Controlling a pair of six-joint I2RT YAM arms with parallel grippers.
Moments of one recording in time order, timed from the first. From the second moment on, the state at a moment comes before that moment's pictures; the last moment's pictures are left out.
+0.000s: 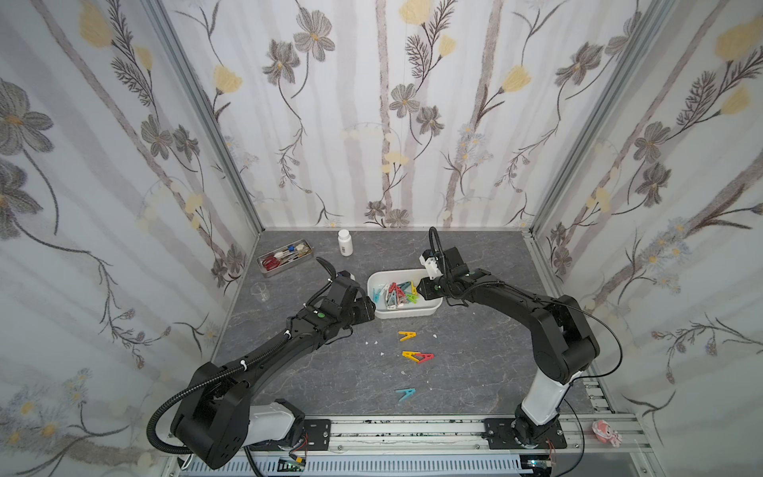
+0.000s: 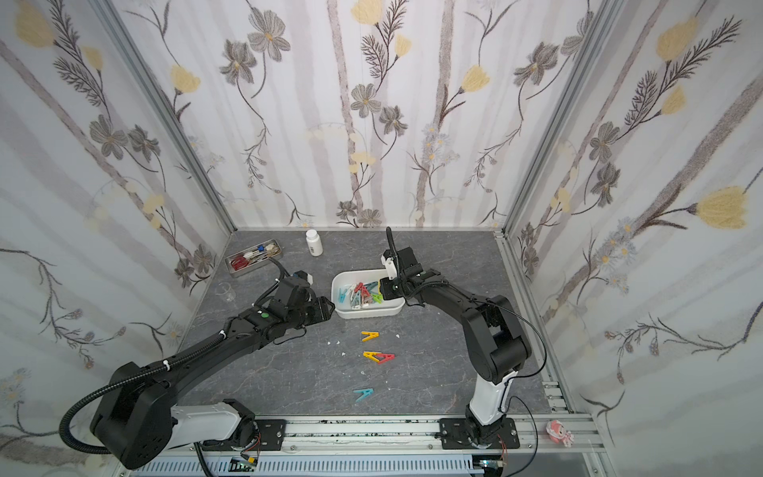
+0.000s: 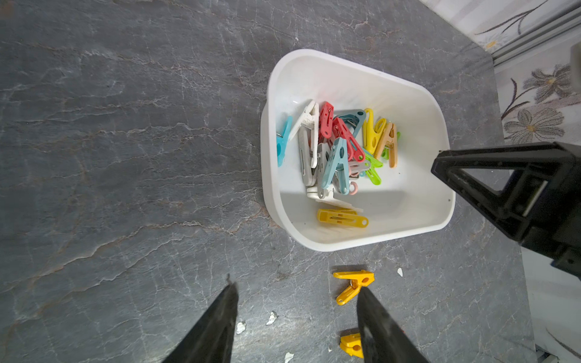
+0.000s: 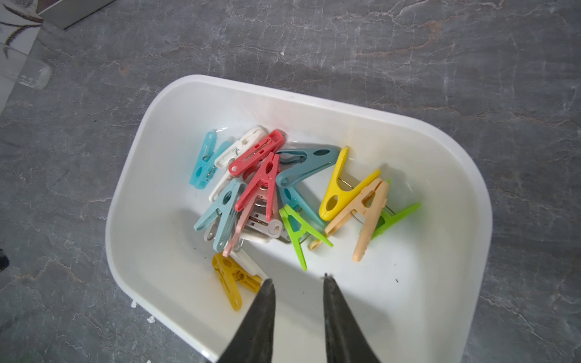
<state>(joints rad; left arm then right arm) -0.55 1.29 0.79 -0.30 0.04 -0.71 0.51 1.78 1.23 -0.33 -0.21 0.22</state>
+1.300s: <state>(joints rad) -1.28 1.42 0.75 -0.48 0.05 -0.72 0.54 1.53 1.07 -0.33 -0.22 0.26</state>
